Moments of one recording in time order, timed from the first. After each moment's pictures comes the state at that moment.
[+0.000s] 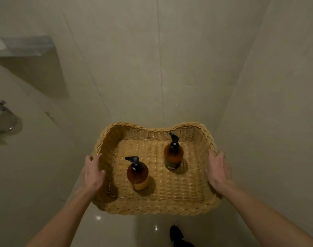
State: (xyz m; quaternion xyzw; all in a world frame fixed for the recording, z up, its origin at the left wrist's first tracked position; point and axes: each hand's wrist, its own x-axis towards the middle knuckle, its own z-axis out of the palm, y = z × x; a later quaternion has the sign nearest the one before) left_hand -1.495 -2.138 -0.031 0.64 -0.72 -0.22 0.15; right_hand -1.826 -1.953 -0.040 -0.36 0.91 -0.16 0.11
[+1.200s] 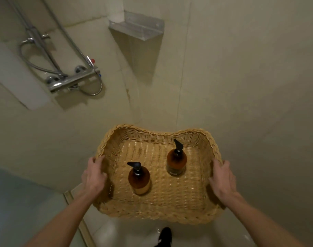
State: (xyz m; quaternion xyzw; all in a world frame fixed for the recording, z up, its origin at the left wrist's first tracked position) left_hand -1.407 -2.255 -0.063 0.84 -0.50 -0.14 0.16; right_hand -1.797 -2.300 -0.061 -0.66 0.74 -0.06 0.15
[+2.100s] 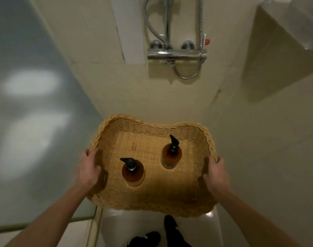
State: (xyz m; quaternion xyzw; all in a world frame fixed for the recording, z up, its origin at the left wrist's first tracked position) left_hand -1.345 -2.193 -0.103 0.96 -0.15 -0.10 0.21; right_hand -1.594 -2.505 -0.110 -0.87 0.45 0.05 0.21
